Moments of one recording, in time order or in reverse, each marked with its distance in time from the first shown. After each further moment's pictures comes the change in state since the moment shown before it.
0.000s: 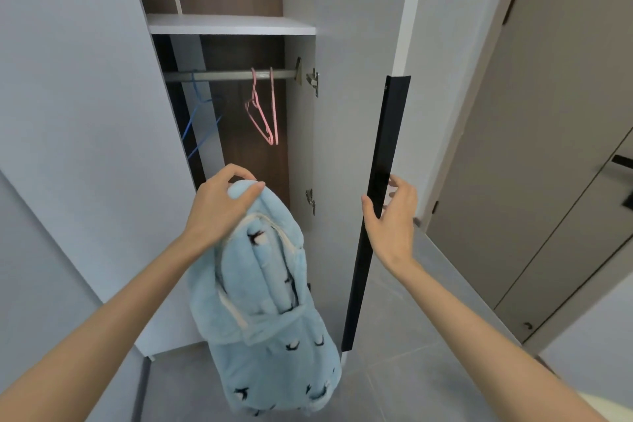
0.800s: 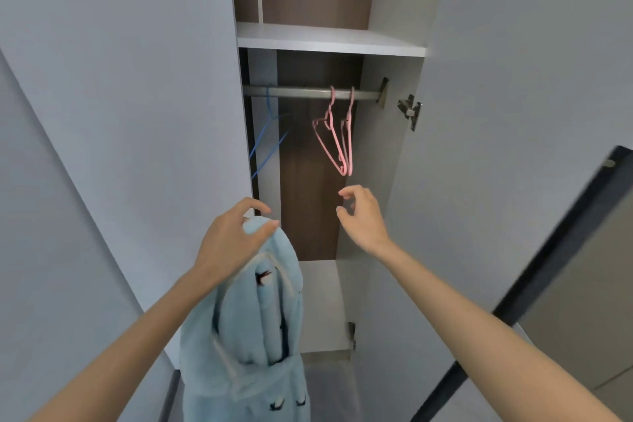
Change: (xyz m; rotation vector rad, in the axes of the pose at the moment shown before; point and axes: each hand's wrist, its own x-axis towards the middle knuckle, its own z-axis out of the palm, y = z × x) left_hand 0.077 -0.127 -0.046 0.067 0.010 -0.168; right_hand 0.098 -0.060 0.228 -0.028 -0.548 -0.096
